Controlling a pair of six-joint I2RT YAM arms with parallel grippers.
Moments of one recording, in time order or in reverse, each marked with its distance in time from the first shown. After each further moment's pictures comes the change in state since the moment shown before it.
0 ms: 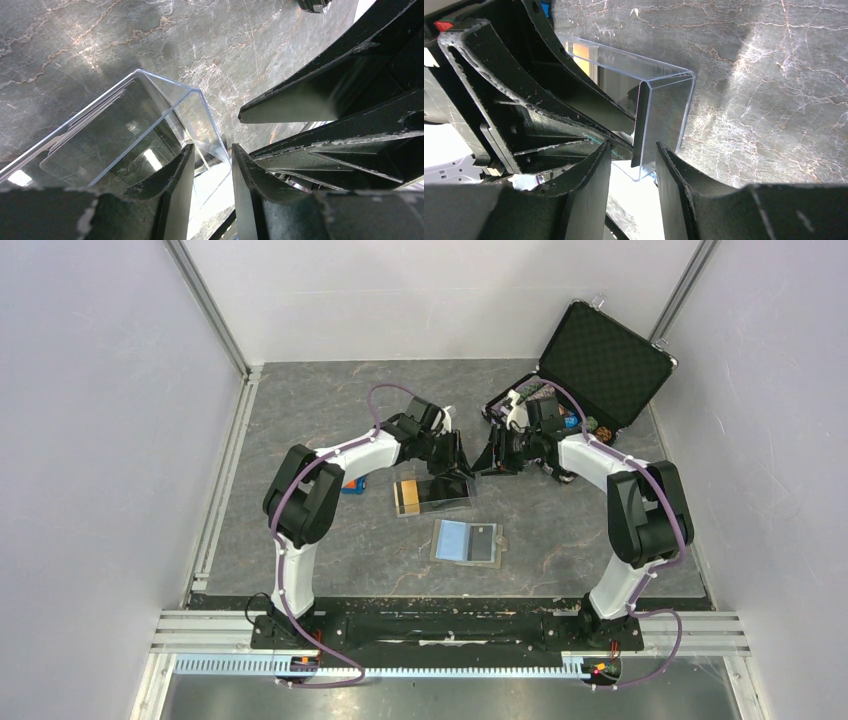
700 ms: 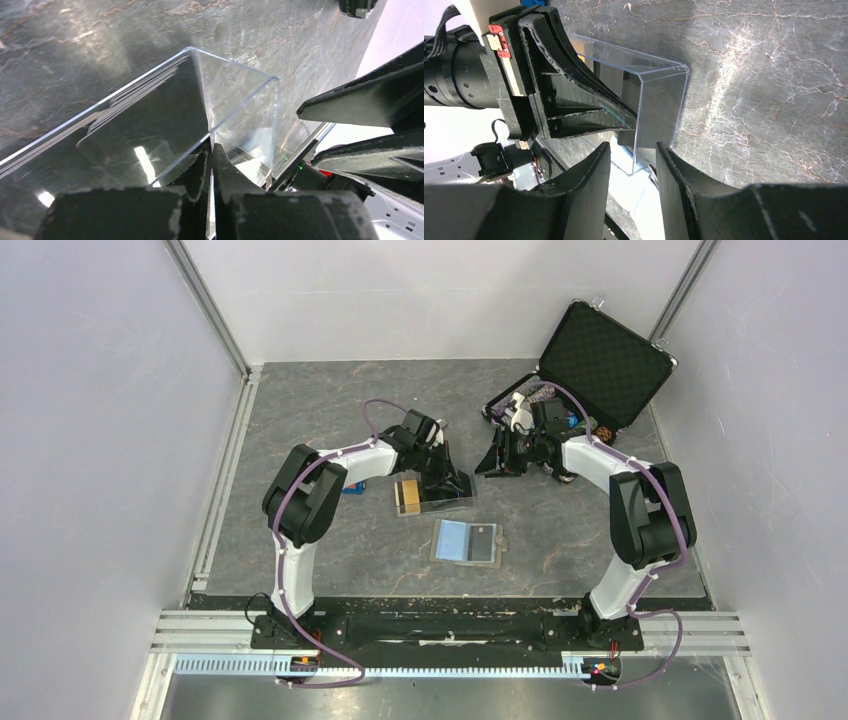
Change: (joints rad) left arm 0.008 0.000 -0.119 0.087 -0.020 -0.082; right arm -0.025 -0.011 -0.025 0.000 -0.017 -0.015
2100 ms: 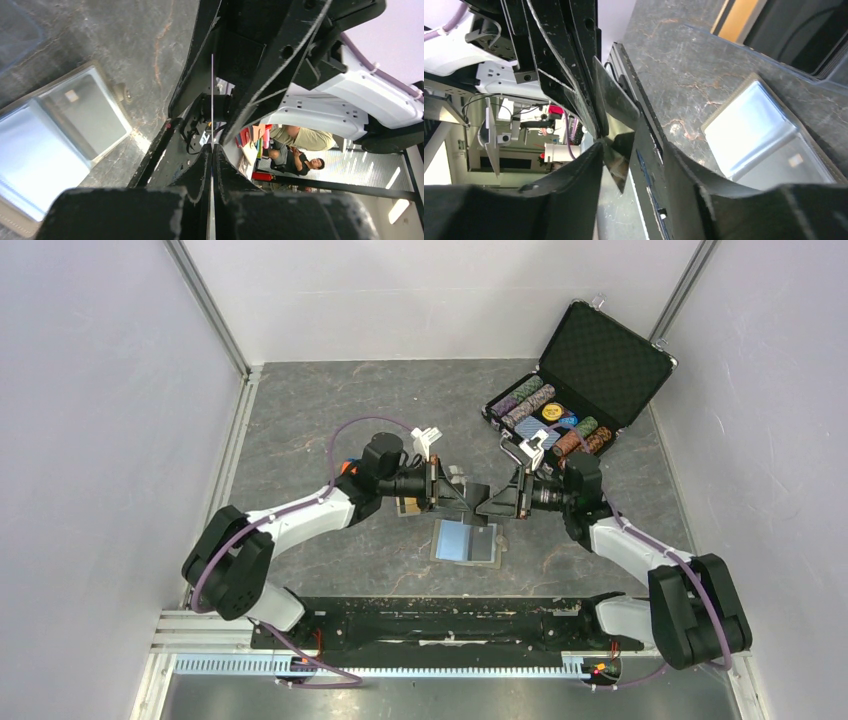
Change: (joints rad) left arm -0.078 -0.551 -0.494 0.457 0.242 -0.206; right arm 0.009 -0.519 -0.633 0.680 -0.387 0.393
